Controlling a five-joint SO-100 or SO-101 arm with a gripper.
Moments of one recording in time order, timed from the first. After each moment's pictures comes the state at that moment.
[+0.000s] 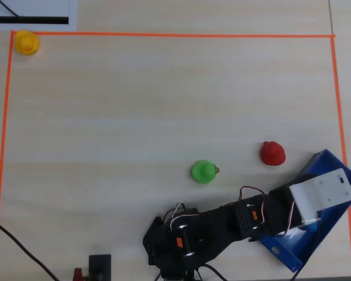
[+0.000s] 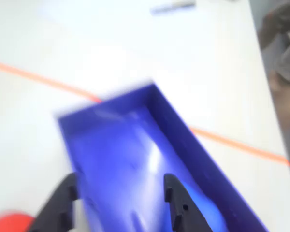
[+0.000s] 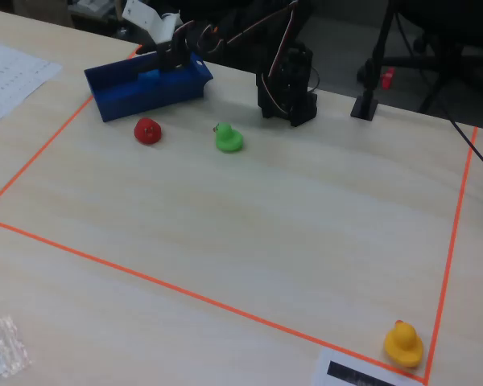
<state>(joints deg) 79.3 121.6 152.8 -19.2 -94.2</state>
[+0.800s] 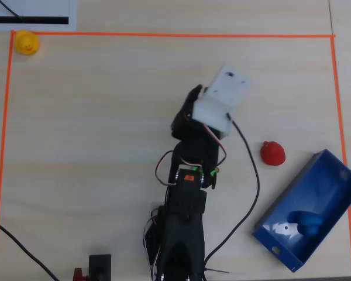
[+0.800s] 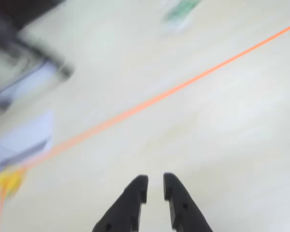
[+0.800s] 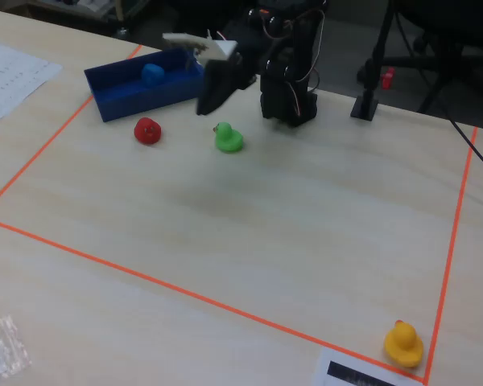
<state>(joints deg) 9.5 151.3 138.4 31.2 -63.3</state>
